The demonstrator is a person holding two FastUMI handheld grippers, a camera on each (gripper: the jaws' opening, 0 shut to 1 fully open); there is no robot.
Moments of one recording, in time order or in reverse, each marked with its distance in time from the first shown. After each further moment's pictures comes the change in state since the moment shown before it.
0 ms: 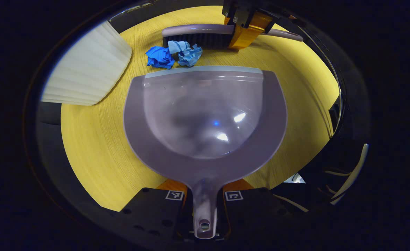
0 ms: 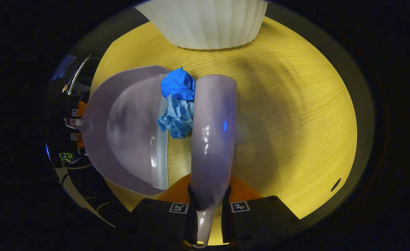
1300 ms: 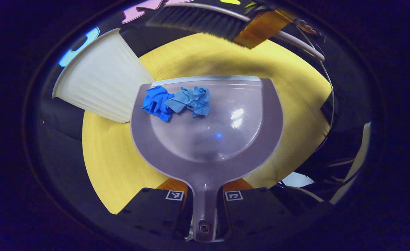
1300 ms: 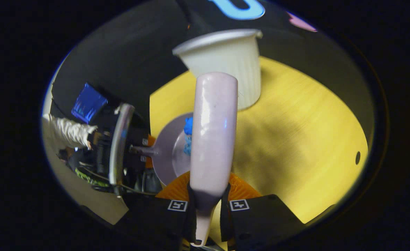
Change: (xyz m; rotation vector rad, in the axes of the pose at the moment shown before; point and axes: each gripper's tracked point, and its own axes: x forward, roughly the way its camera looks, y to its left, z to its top) left arm -0.021 0.016 0.018 0.048 -0.309 0.168; right arm -0.178 0.012 -0.021 0.265 -0.673 0.201
